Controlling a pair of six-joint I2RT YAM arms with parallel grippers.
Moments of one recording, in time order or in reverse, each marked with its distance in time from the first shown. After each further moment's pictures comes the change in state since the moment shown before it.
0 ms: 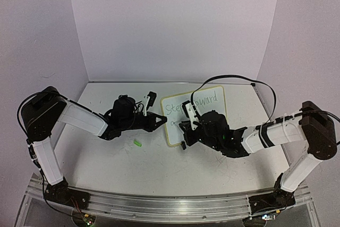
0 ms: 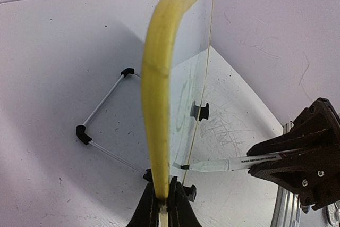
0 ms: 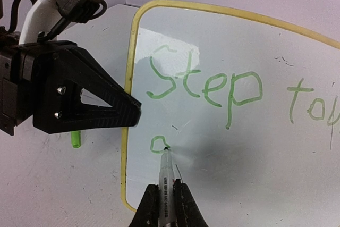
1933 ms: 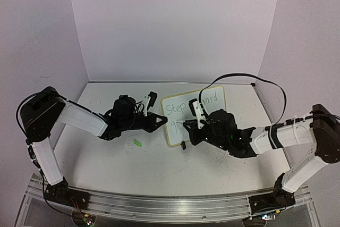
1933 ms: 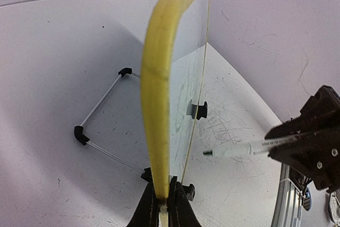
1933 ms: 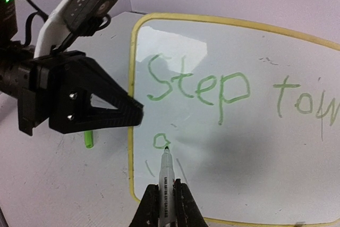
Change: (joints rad) left arm -0.006 -0.011 0.000 -0.011 -0.006 0.018; right arm -0.009 -0.101 -0.058 -0.012 -0.048 0.041
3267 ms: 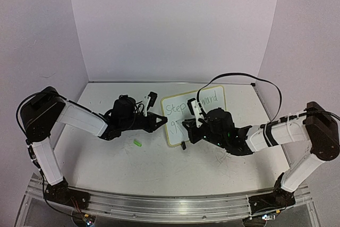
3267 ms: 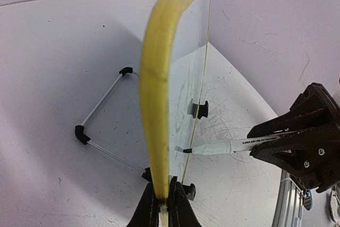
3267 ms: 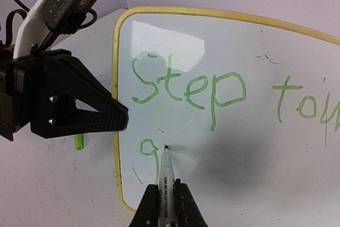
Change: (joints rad) left arm 0.000 0.000 0.000 -0.003 0.000 0.004; right arm -0.041 0.059 0.024 0.025 -0.030 -0.017
